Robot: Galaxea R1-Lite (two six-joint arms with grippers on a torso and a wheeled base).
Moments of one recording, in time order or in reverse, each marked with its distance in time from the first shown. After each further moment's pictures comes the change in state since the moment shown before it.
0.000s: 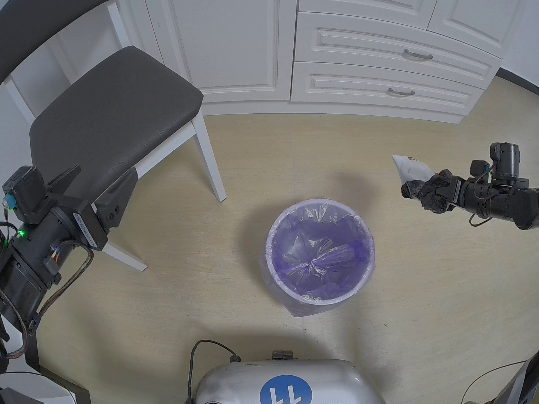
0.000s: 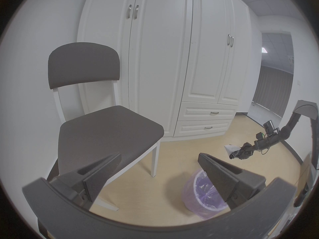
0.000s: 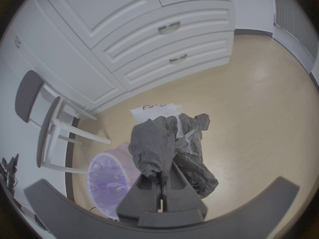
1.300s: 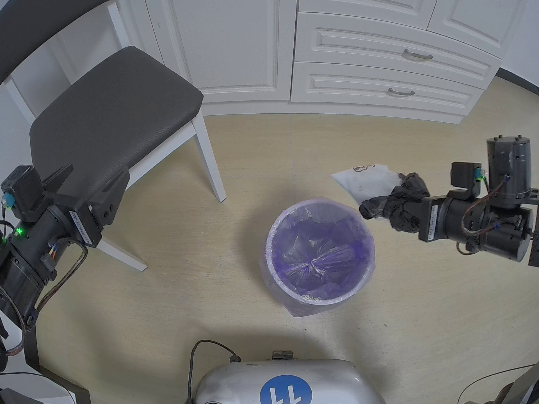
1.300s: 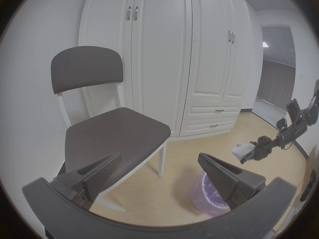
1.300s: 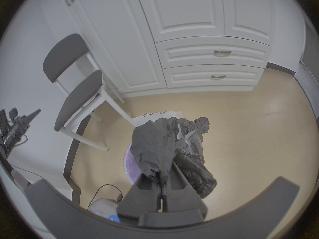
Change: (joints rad) left arm 0.043 -0.004 0.003 0.000 0.002 0.040; right arm 0.583 -0.345 0.166 0.129 -0.454 -0.061
